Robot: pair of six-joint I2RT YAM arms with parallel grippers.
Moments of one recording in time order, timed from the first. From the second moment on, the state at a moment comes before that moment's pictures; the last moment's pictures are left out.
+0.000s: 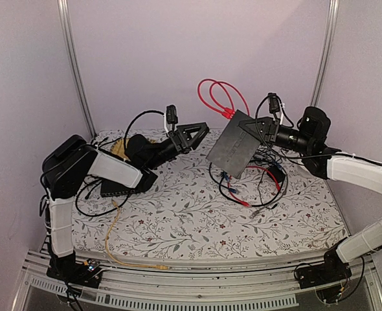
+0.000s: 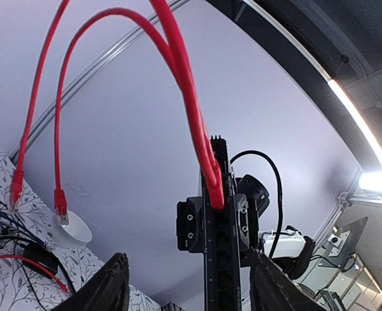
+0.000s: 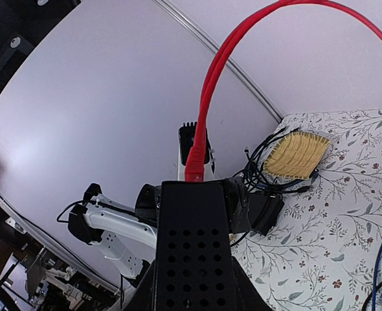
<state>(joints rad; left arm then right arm) -0.72 2.07 1.15 1.48 0.48 -1.13 0.46 1.35 0.91 0.54 -0.72 0.85</state>
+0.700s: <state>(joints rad) -0.71 2.12 1.28 1.48 0.60 -1.12 0.48 1.50 0.90 0.73 -0.75 0.97</state>
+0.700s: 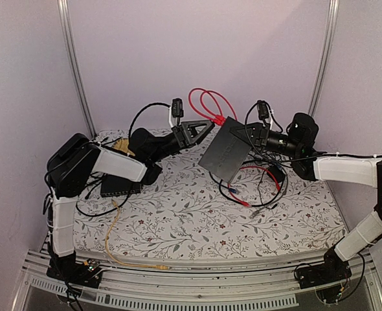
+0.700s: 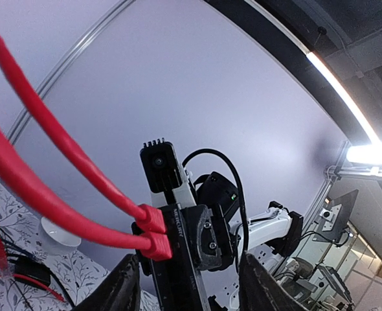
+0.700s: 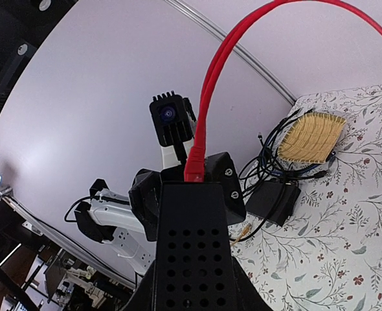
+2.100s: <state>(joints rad) -0.72 2.15 1.37 1.31 0.66 -1.05 0.50 1.55 0.90 0.80 -0.77 1.00</state>
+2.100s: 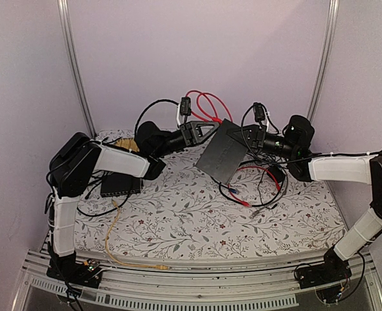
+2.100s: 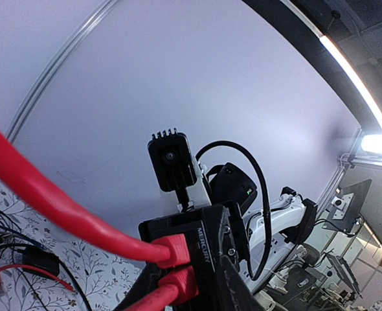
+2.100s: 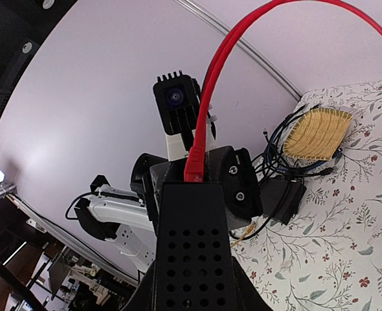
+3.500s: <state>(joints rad) -0.74 2.15 1.34 1.37 0.59 -1.17 0.50 1.55 0.90 0.81 -0.77 0.95</state>
